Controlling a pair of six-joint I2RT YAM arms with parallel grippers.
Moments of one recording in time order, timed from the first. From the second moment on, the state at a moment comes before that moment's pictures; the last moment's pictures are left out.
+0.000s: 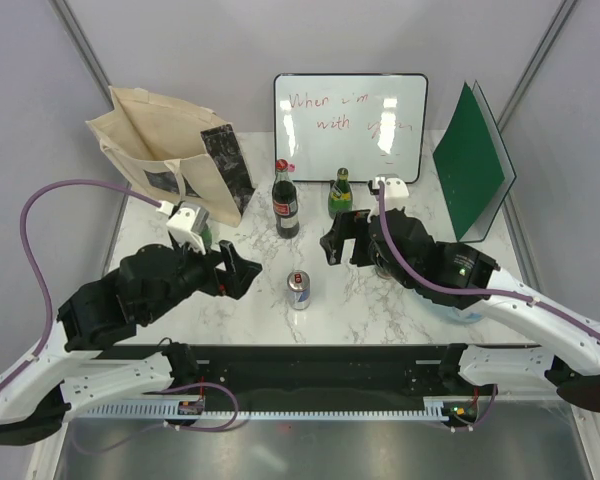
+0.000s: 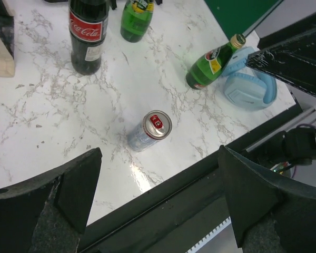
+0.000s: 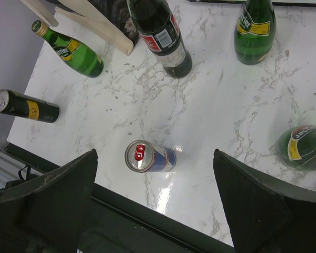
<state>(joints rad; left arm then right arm) -1.03 0.69 1.17 -0.87 -0.35 -0.53 1.04 1.10 1.27 -0.67 0.46 0.67</state>
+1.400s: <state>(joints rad) 0.21 0.98 0.93 -0.94 -0.46 -0.66 1.04 0.86 1.02 -0.54 0.50 0.63</state>
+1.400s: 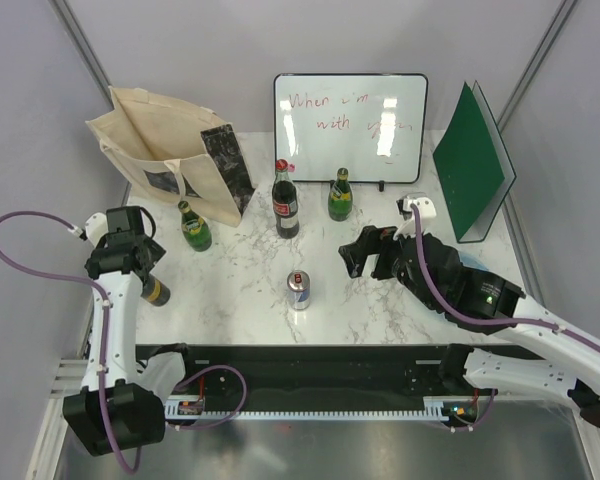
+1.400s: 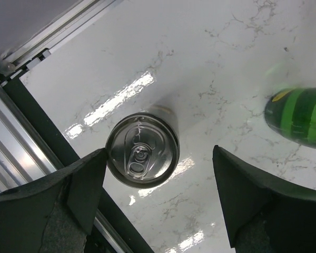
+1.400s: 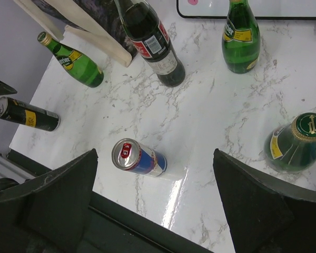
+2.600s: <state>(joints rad) 0.22 0.98 0.86 -0.91 -0.46 -0.66 1.04 0.88 1.02 -0.48 0.50 0.49</state>
